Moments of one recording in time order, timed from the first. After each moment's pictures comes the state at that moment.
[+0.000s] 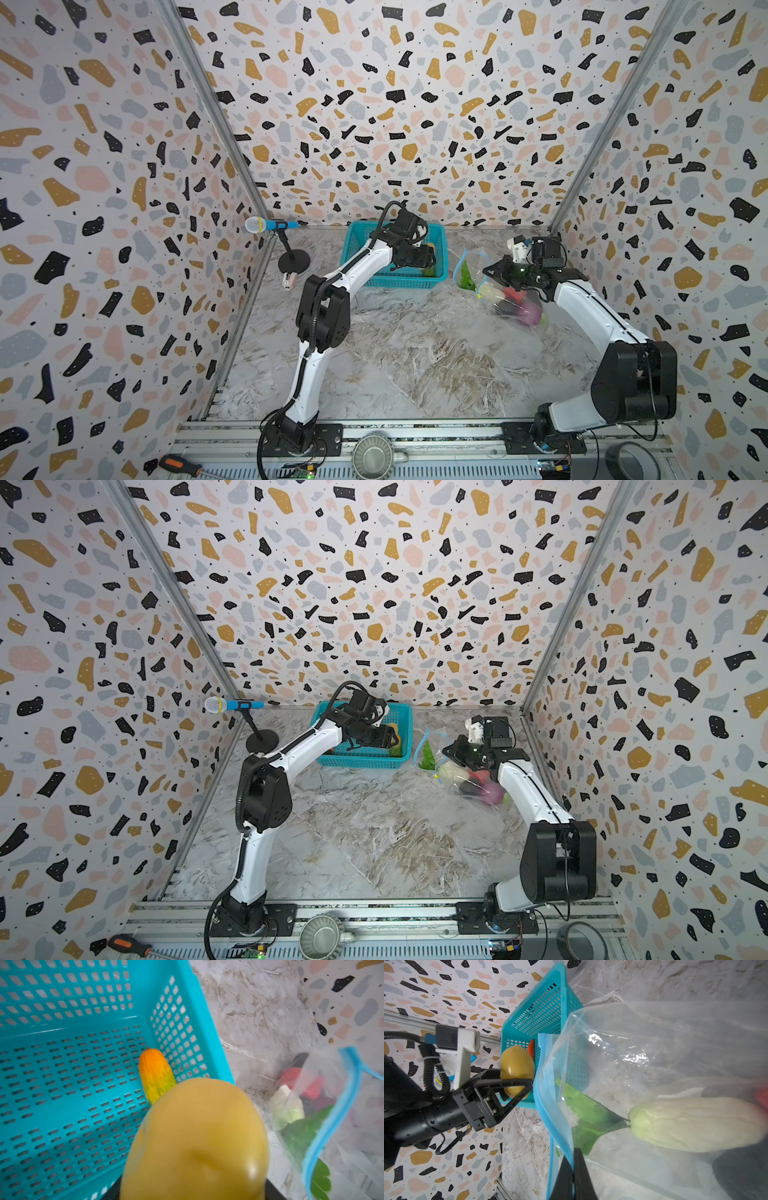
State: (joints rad) left arm -0.55 2.19 2.00 -0.71 0.30 -0.27; right arm 0.08 1.47 1.12 -0.42 -0.61 0.57
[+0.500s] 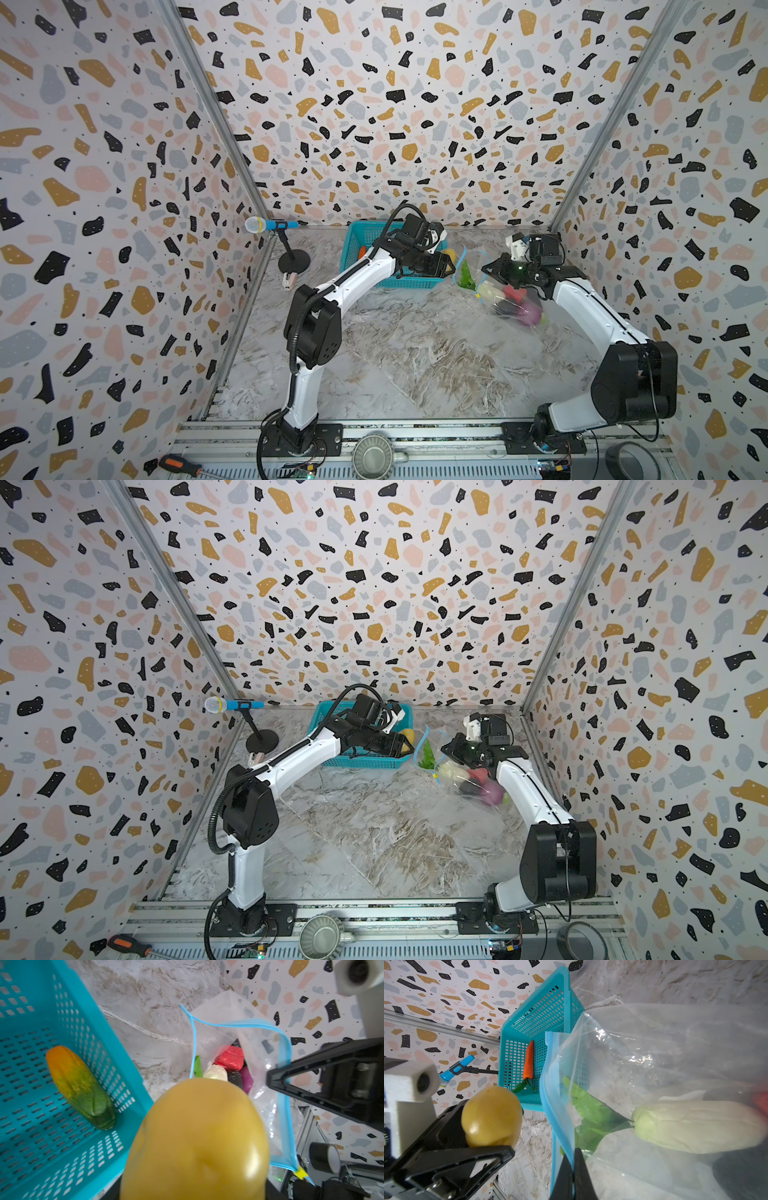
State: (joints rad) left arm -0.65 2.03 1.85 -0.62 0.46 -0.26; right arm 0.09 1.47 1.15 -0.44 -0.58 0.57
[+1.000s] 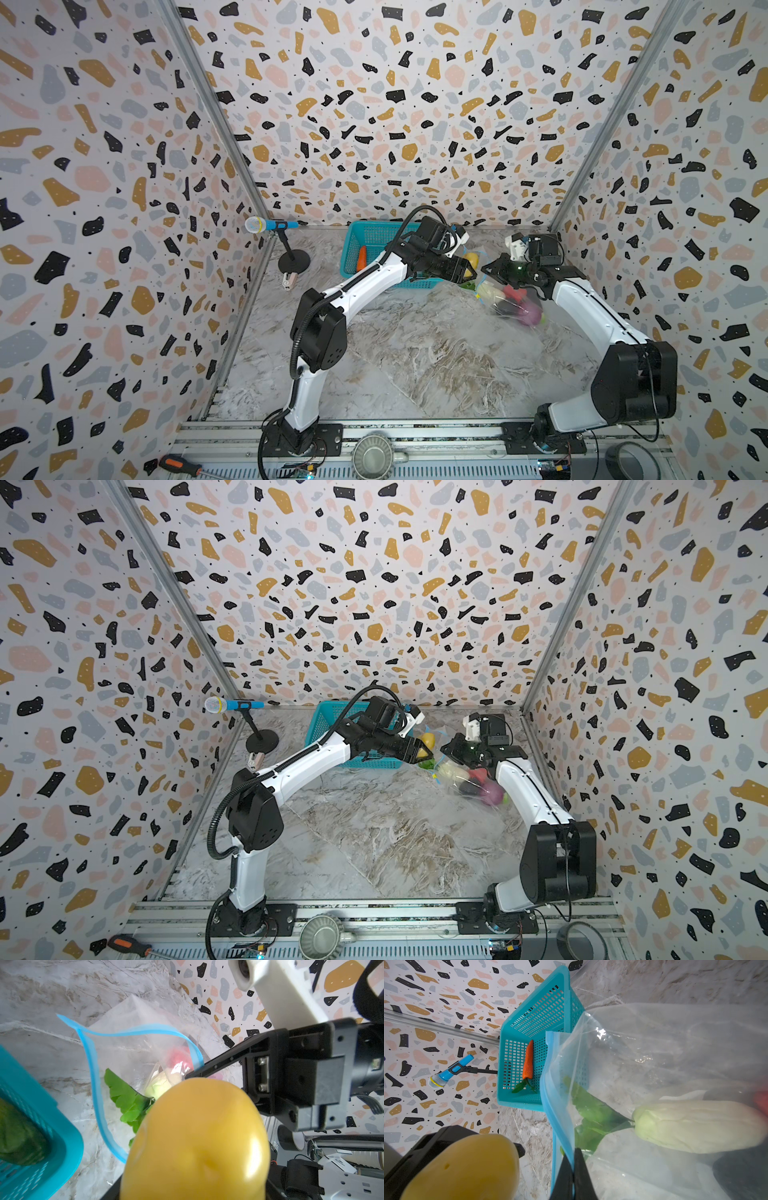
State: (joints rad) left arm -0.72 2.06 1.92 -0.58 0.54 -0.27; right arm 0.10 1.46 1.15 -0.44 -0.57 0.57
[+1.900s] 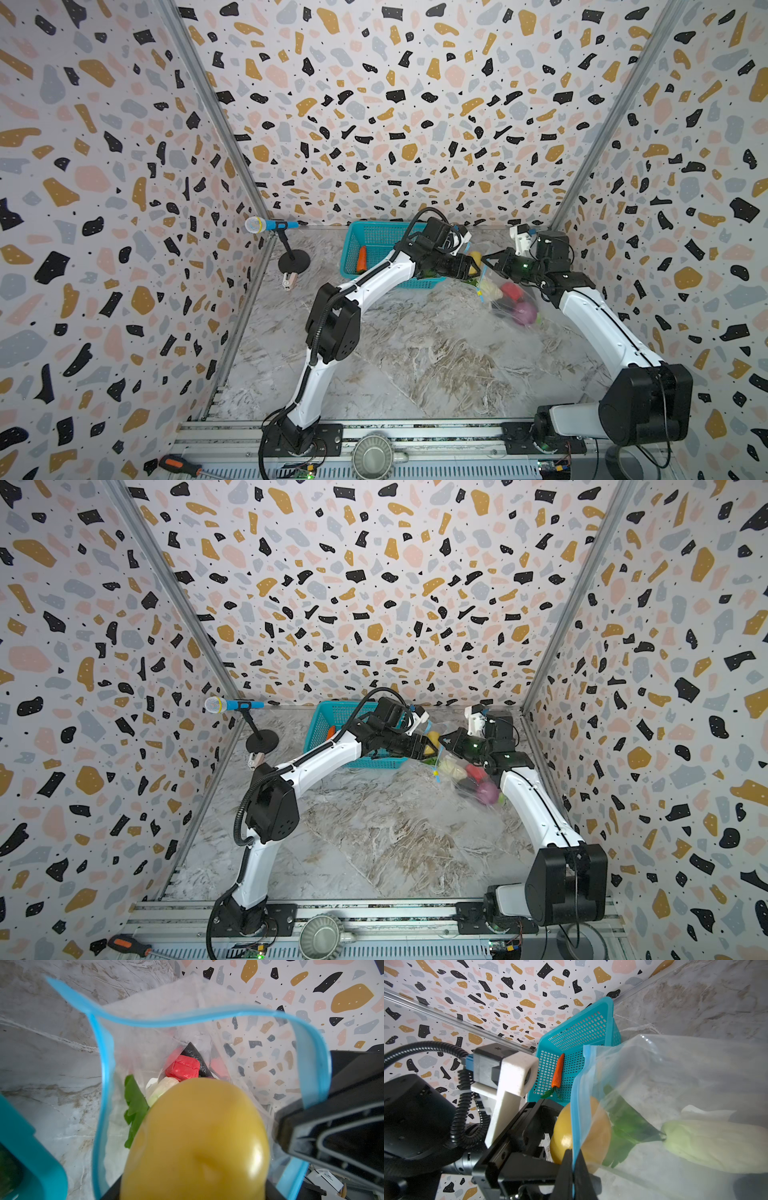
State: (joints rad) left arm -0.73 2.18 2.01 -0.54 0.57 -0.36; right arm 0.12 1.35 1.11 -0.30 -0.63 0.62
